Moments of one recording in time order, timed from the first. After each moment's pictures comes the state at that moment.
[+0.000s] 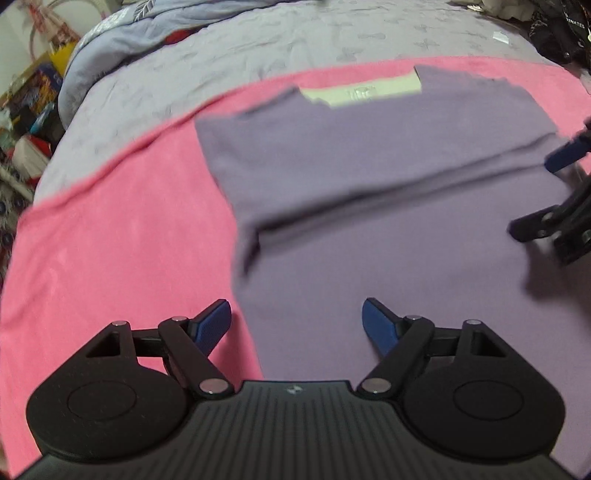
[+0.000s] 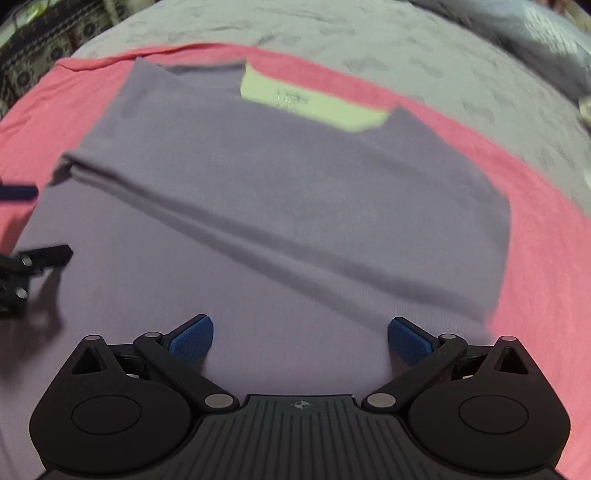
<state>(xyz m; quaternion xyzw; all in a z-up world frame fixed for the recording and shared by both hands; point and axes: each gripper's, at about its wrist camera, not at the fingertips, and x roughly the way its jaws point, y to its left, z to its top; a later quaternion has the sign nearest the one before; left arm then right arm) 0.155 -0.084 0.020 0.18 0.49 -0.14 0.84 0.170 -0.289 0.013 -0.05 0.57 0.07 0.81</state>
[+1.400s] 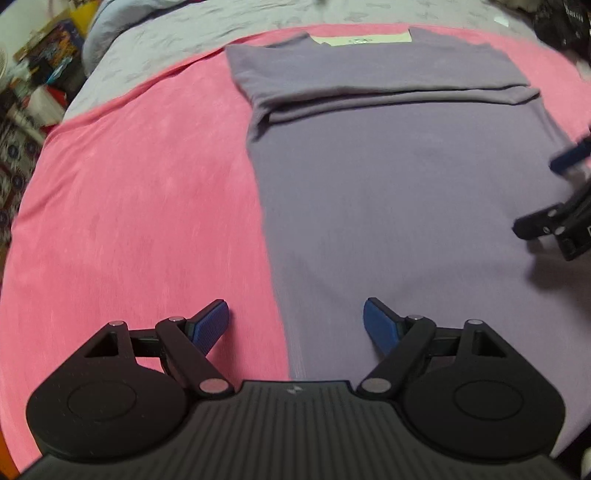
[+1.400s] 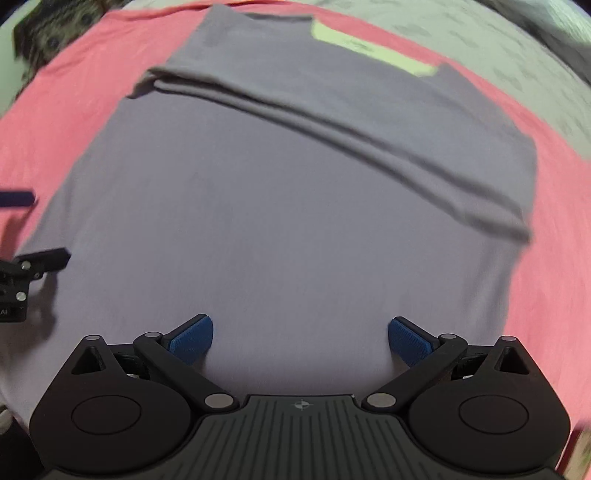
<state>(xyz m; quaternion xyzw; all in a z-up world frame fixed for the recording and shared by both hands) 0.068 -0.047 0.028 0.15 0.55 -0.11 0.82 0.093 -0.252 0.024 -0.06 0.61 0.10 0.78</state>
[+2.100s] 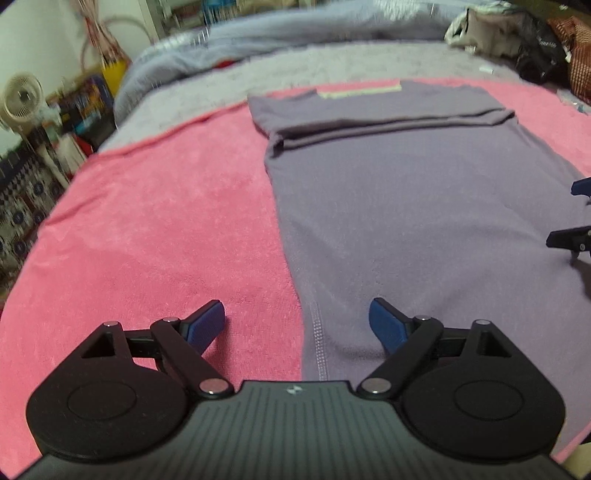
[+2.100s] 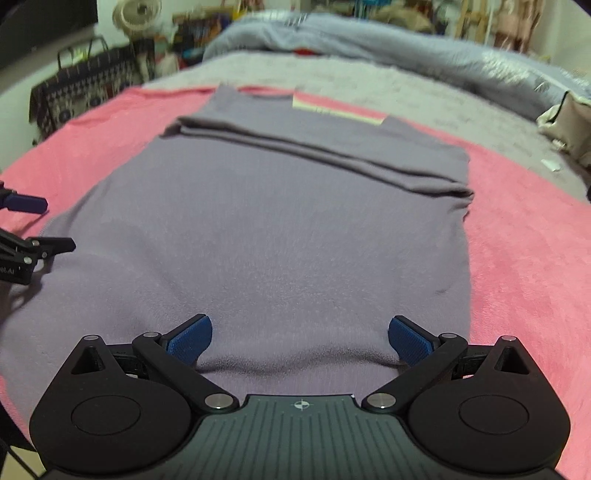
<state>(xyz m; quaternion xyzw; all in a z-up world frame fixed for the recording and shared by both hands) -0.007 -0.032 0.017 0.16 0.37 -0.12 0.91 -0.028 -0.277 0.013 -0.04 0.42 0.09 0.90</state>
